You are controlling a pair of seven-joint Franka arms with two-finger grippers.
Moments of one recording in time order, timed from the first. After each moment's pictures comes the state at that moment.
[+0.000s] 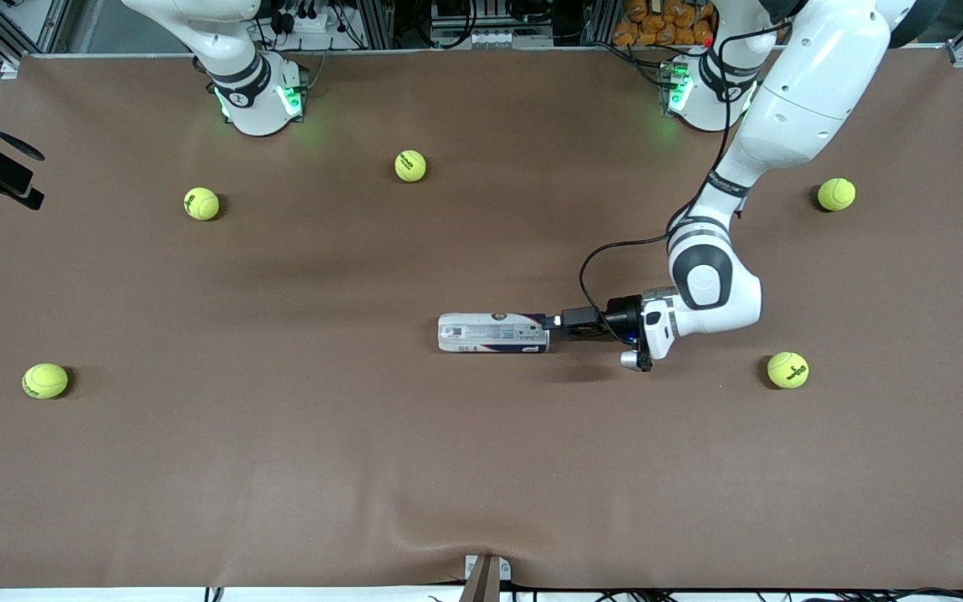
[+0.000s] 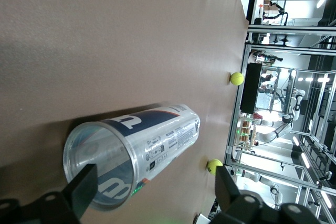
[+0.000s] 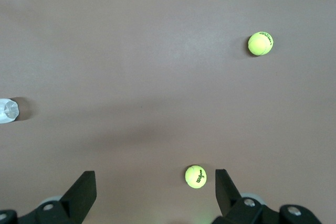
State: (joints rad) left arm -0.18 0.68 -0.21 -1.87 -1.53 2.22 0.79; right arm -0.12 -0.01 0.07 -1.46 0.00 1.43 0.07
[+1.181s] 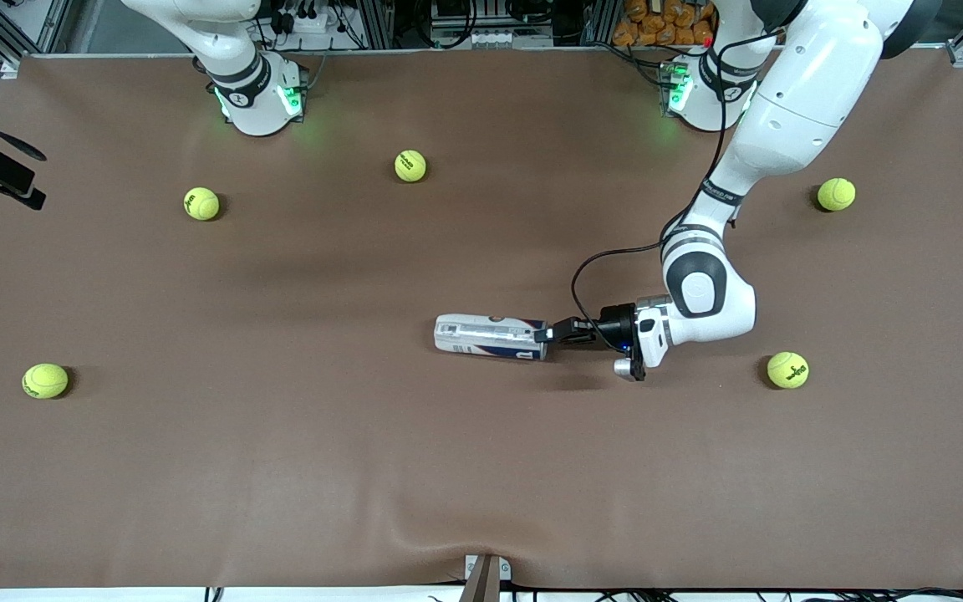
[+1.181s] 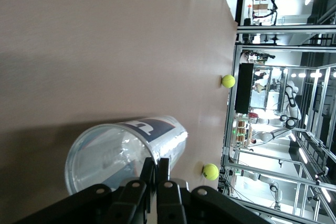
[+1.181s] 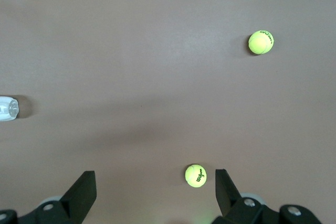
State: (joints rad) left arm -0.19 0.71 -0.22 -1.79 -1.53 2.21 0.79; right arm -0.12 -0.01 0.07 -1.46 0.00 1.43 0.07
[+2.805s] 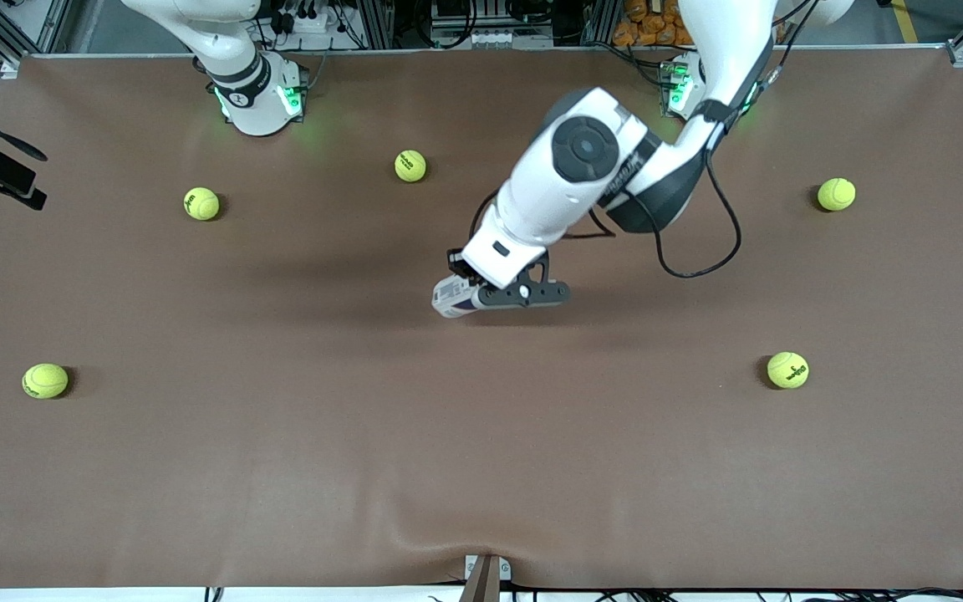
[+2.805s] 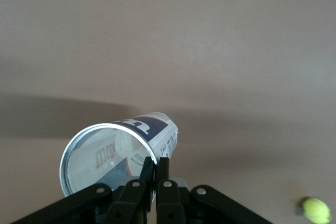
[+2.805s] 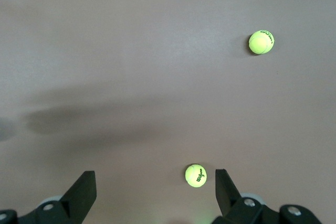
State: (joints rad) left arm -0.56 0.52 -0.22 -1.34 -0.11 2.04 -0.87; right arm -0.12 -0.01 0.07 -1.46 0.00 1.43 0.07
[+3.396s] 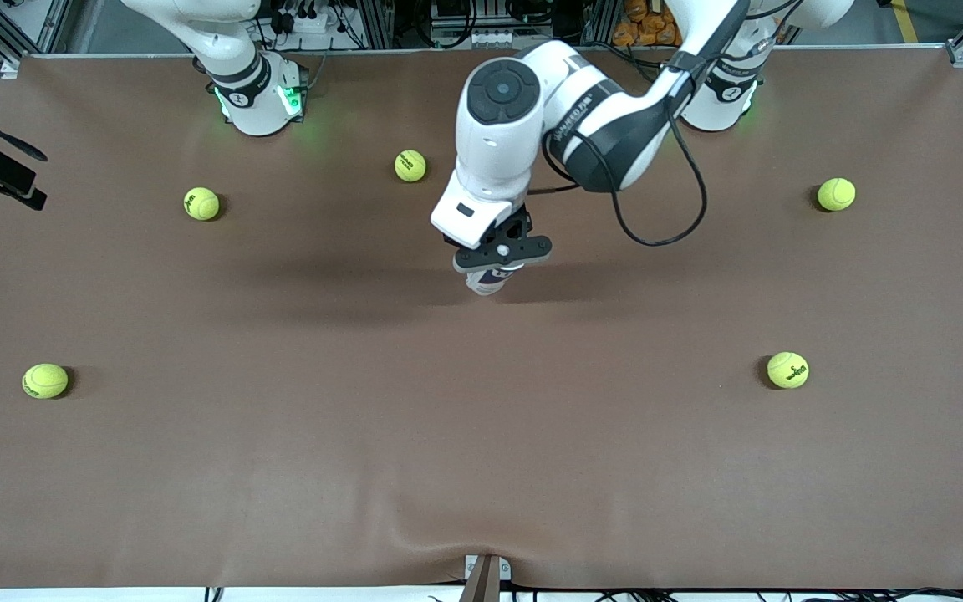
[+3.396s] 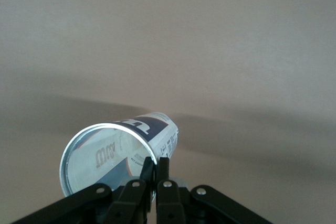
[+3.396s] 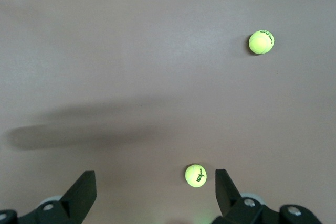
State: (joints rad) left arm -0.66 0.52 -0.21 -1.30 0.09 1.85 -1.05; right arm -0.12 -0.01 0.07 -1.46 0.00 1.43 0.07
